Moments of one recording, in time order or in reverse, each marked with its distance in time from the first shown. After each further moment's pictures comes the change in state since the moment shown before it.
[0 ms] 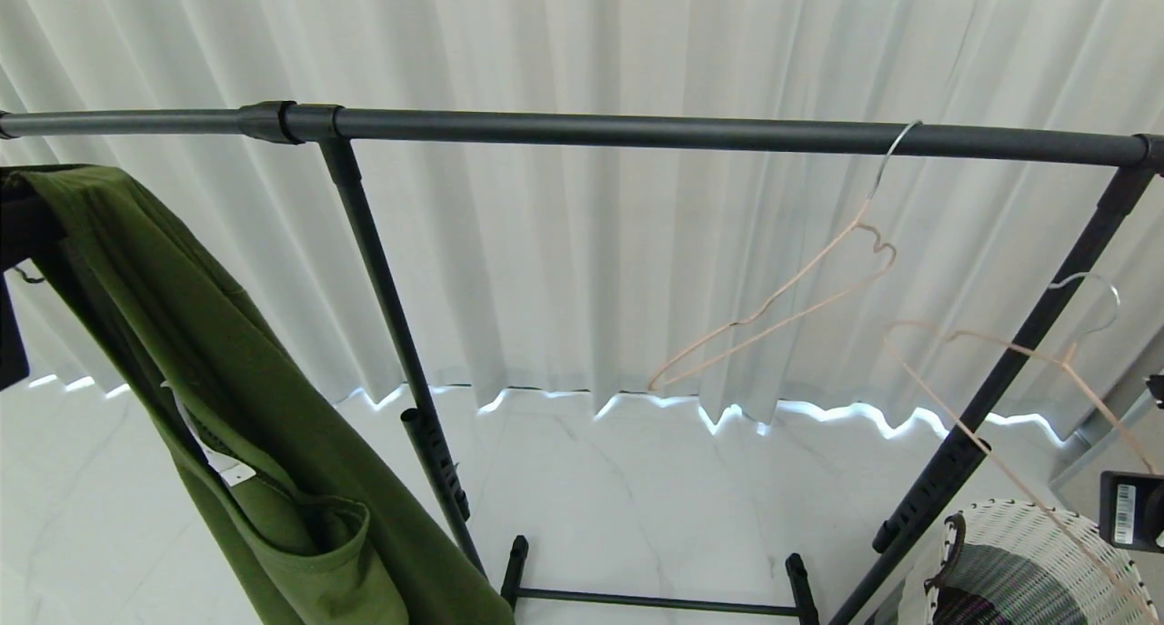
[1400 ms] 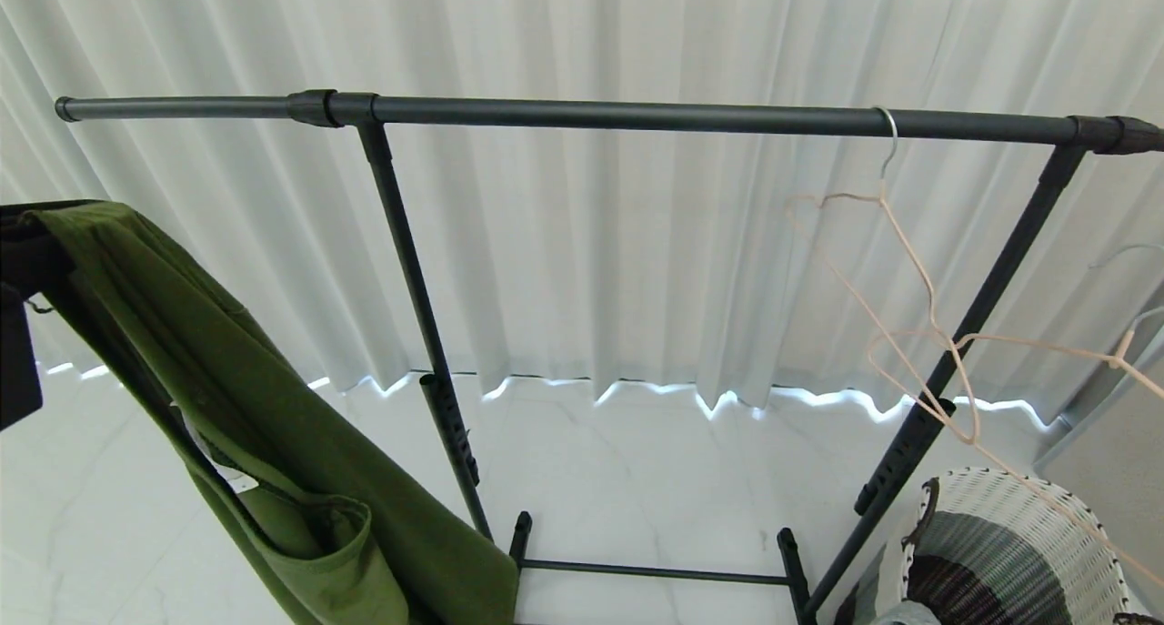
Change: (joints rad) left arm 0.024 -0.019 0.049 0.000 0.001 0.000; right arm 0.011 -0.458 0.003 0.149 0.220 -0.180
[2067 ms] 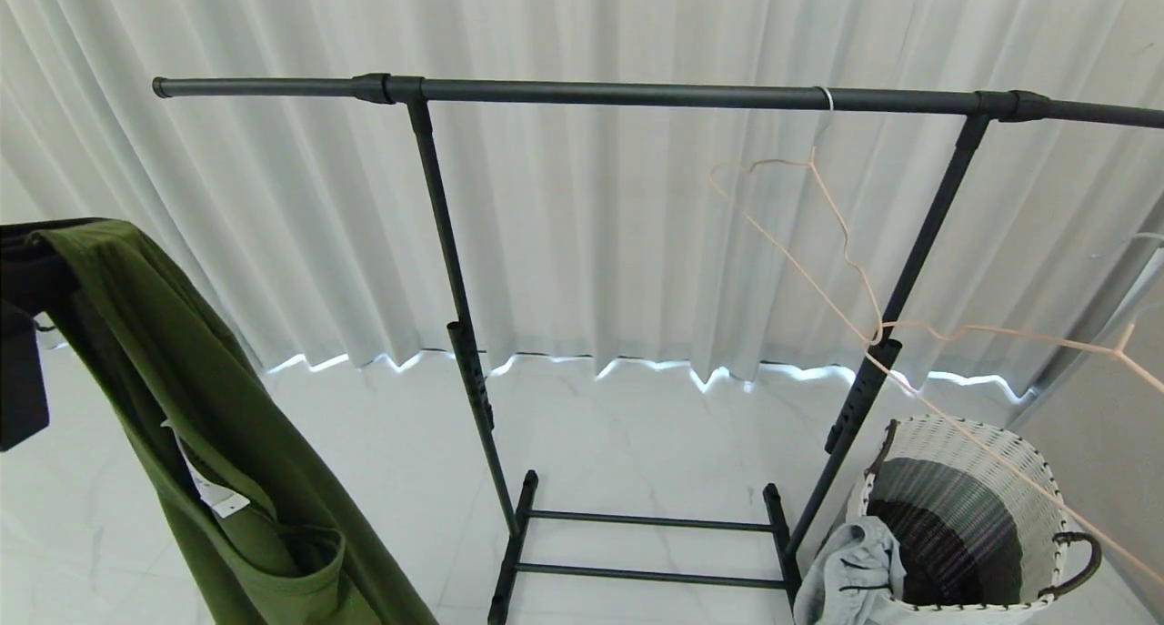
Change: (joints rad) left arm 0.004 -0.005 0.029 -0.001 0.000 0.000; right arm 0.003 -0.015 -0.001 -0.009 0.048 -0.003
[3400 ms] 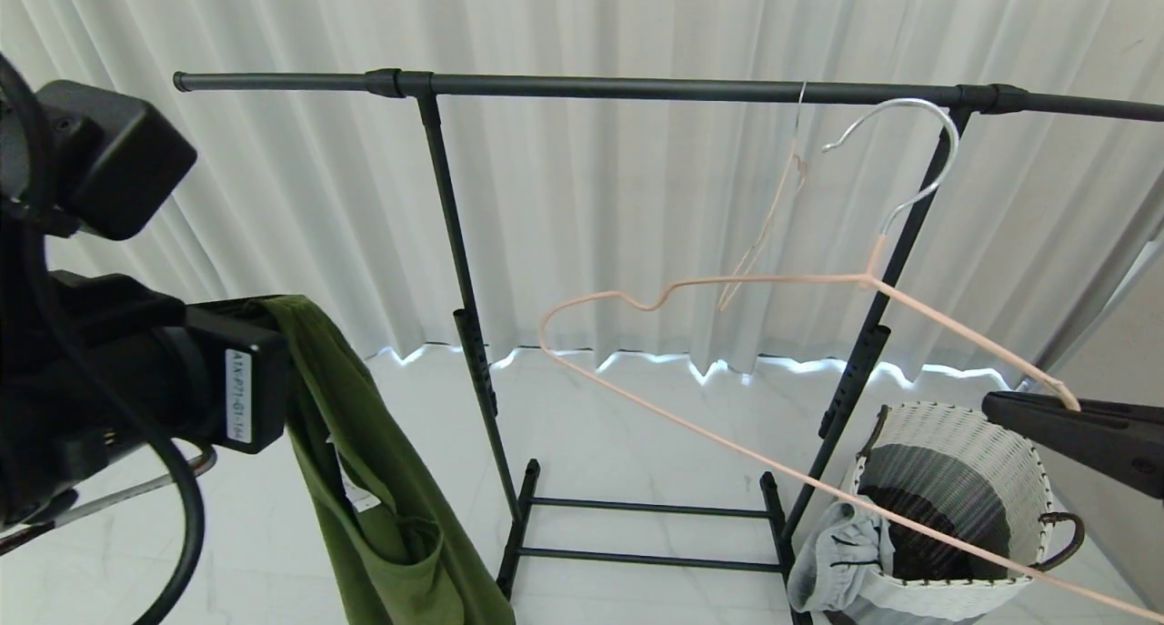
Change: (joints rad) left arm 0.000 0.201 0.024 -0.006 -0.002 -0.360; right arm 0.563 0.252 -0.287 -0.023 0.261 0.109
